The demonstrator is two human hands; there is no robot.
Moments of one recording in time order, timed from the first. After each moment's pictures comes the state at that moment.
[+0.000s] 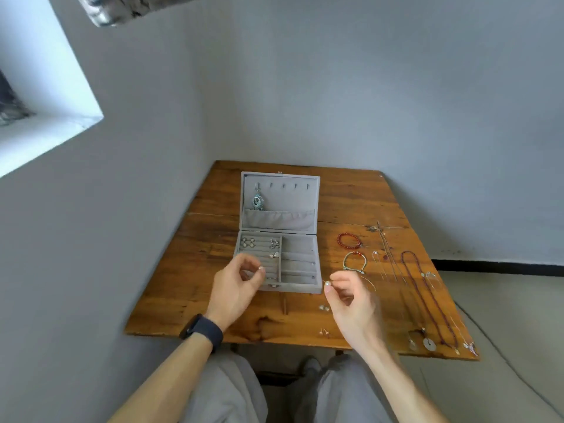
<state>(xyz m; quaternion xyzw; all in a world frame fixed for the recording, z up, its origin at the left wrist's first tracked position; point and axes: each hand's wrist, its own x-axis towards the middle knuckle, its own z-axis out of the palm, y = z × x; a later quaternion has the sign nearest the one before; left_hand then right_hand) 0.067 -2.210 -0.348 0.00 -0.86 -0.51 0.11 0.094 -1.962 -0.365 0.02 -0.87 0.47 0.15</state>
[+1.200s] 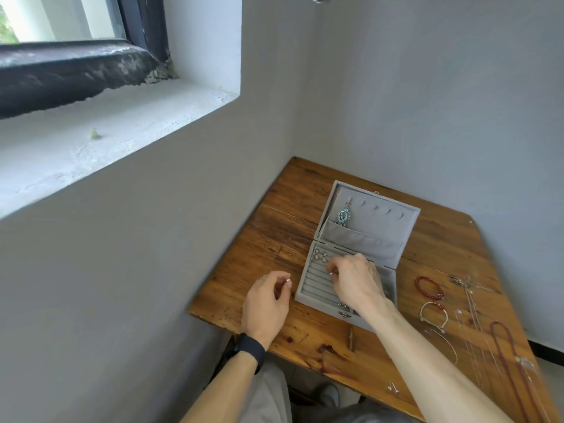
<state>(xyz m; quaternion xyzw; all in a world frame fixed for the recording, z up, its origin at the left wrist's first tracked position) 0.067 -2.266 -0.407 0.16 -0.85 -0.45 0.21 -0.038 -2.100 -0.345 0.23 -0.97 0.04 0.06</state>
